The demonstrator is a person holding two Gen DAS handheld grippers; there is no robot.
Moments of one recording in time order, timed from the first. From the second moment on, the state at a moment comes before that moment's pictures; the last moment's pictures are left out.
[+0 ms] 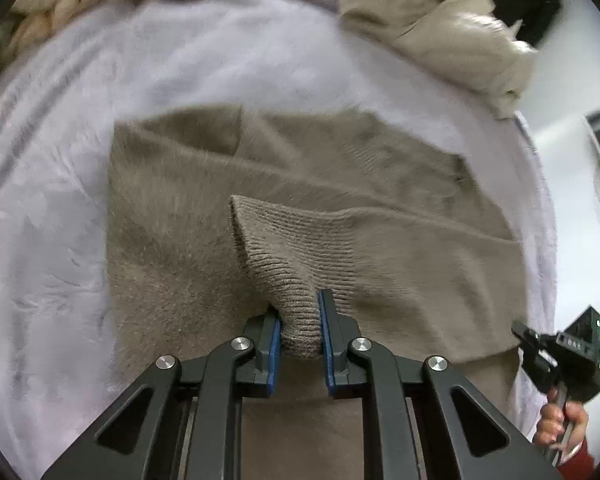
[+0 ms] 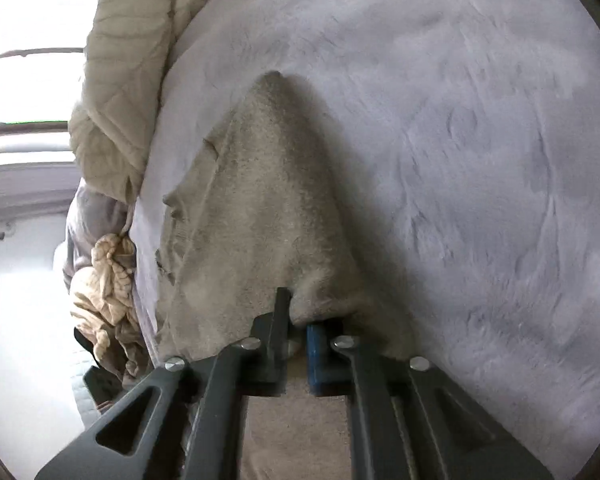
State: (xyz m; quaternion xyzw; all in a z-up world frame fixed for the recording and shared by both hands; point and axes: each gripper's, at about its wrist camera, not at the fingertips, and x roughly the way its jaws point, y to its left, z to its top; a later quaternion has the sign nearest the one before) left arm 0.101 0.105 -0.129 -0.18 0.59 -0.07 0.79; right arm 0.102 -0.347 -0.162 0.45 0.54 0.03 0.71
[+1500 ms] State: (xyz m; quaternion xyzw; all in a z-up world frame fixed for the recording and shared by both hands) left arm -0.048 0.088 -0.100 -0.09 0.66 -0.01 0.75; right arm 0.018 -0.245 -0.113 0.19 0.67 0.09 0.71
